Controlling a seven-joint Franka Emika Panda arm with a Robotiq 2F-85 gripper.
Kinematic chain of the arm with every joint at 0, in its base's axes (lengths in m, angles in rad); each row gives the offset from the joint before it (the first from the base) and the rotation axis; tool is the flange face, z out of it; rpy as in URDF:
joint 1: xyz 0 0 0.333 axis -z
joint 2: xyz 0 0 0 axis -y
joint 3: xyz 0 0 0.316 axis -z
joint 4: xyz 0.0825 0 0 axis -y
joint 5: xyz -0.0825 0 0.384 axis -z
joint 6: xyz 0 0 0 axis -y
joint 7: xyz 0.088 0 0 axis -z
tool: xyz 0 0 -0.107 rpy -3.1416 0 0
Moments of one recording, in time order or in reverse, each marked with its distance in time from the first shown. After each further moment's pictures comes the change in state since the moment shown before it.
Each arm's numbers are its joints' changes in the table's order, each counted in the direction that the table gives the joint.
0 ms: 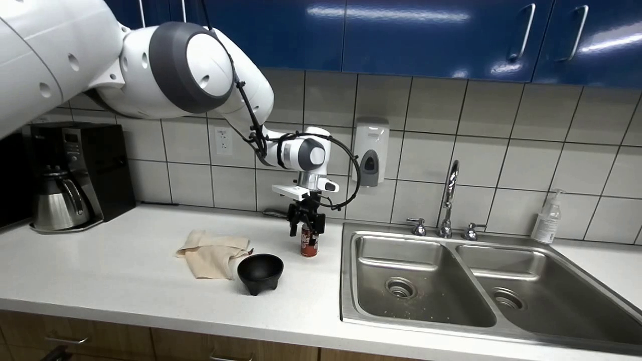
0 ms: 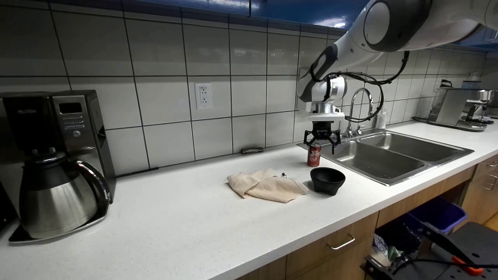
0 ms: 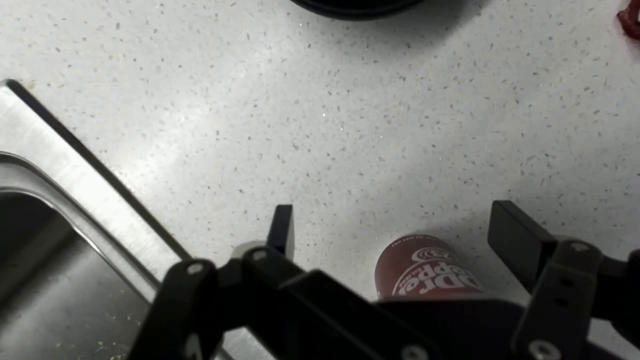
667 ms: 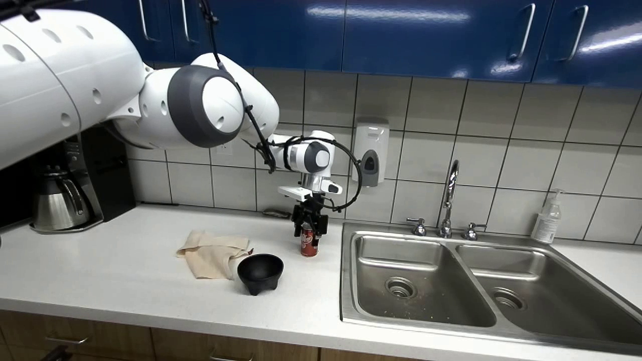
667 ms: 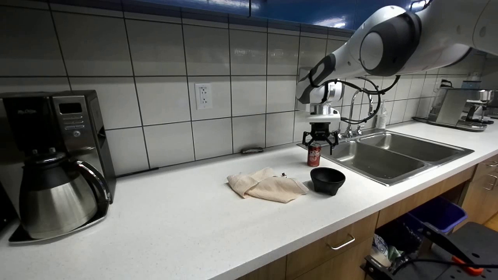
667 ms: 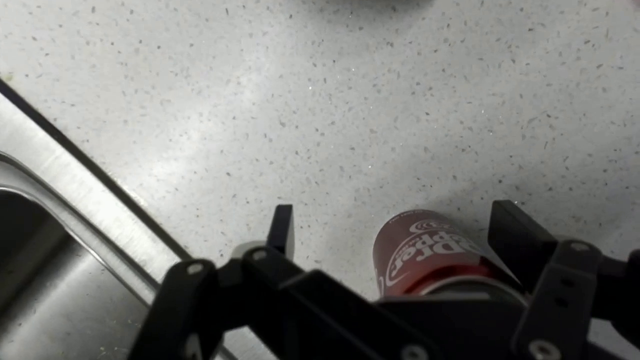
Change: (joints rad) arm 0.024 -0.140 -0.003 0.234 -0.008 -0.105 0.065
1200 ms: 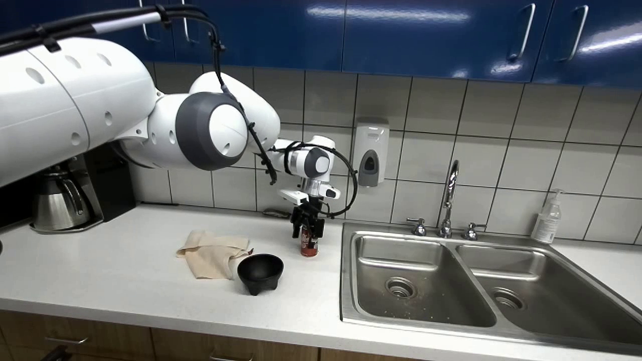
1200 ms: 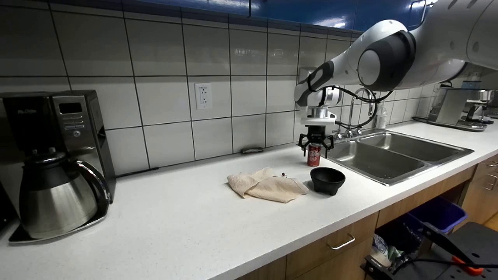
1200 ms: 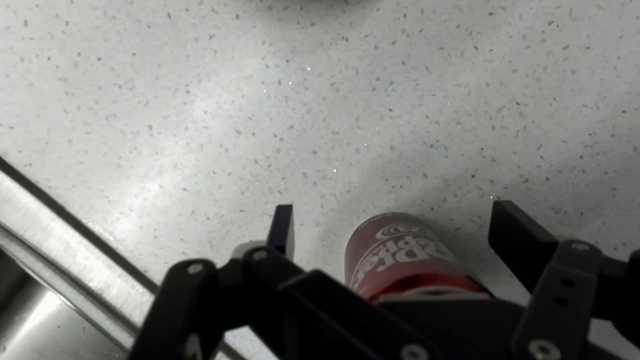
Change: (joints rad) arm 0.013 -0.097 -0.016 0.142 -0.036 -0.041 0.069
